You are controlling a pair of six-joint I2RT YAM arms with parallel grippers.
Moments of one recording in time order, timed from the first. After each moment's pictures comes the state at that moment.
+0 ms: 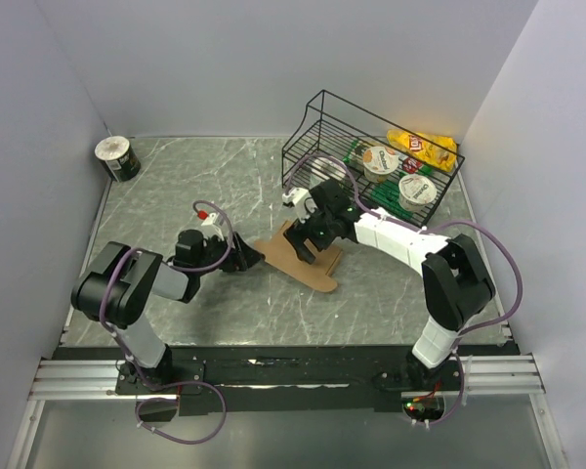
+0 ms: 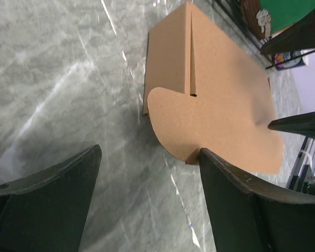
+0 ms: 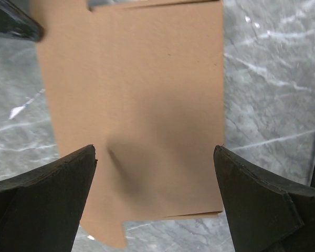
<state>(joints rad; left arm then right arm) -0.30 1.67 0.39 0.89 0.54 -0.57 0.62 1.69 1.22 -0.48 -0.21 -0.24</state>
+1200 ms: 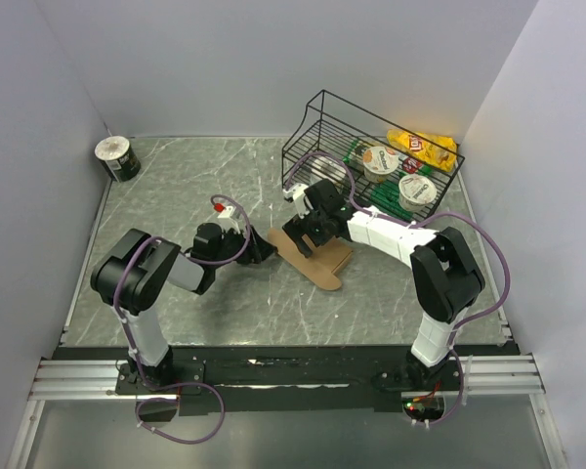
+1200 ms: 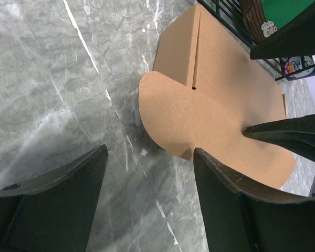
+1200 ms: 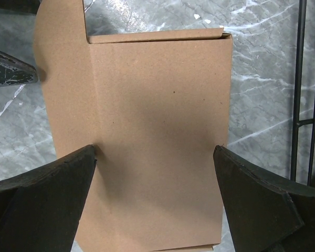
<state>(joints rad) -0.40 1.82 0.52 0.95 0.42 -0.57 0.61 1.77 1.24 -0.42 -0.04 -0.17</state>
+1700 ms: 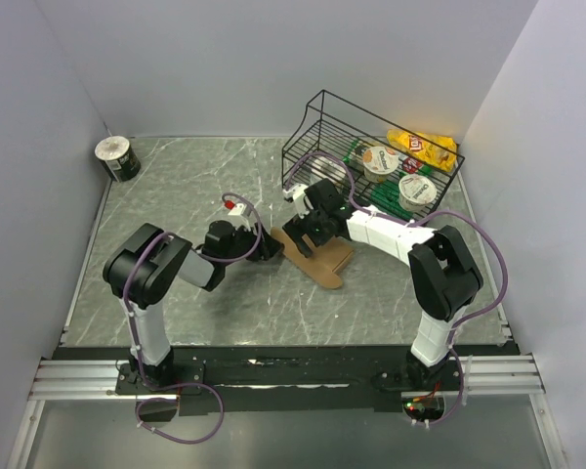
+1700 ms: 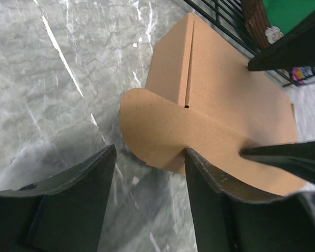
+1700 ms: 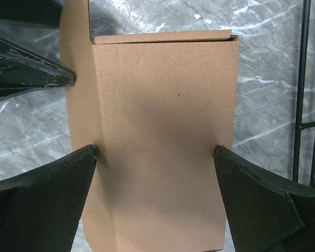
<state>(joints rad) -0.46 1.89 0.60 0.97 0.36 -0.56 0.60 1.79 1.25 -0.42 -0.06 -0.17</state>
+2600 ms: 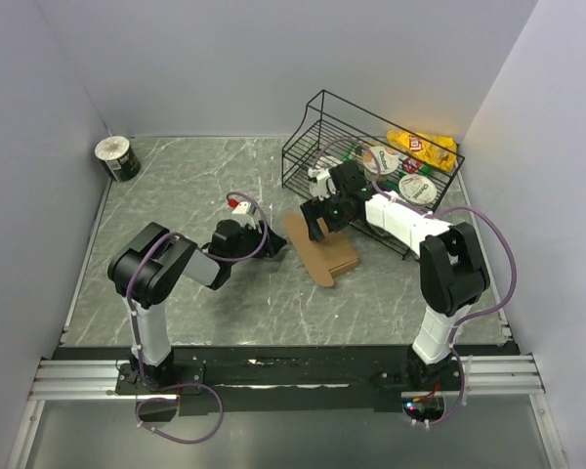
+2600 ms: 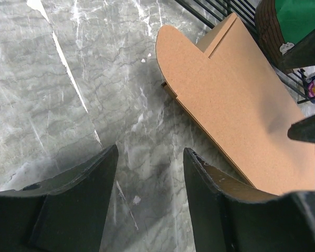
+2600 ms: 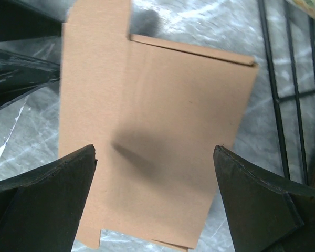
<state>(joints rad) -0.51 1.91 0.64 0.94 0.23 -0.55 0.45 1.79 1.33 -0.53 -0.22 -0.08</state>
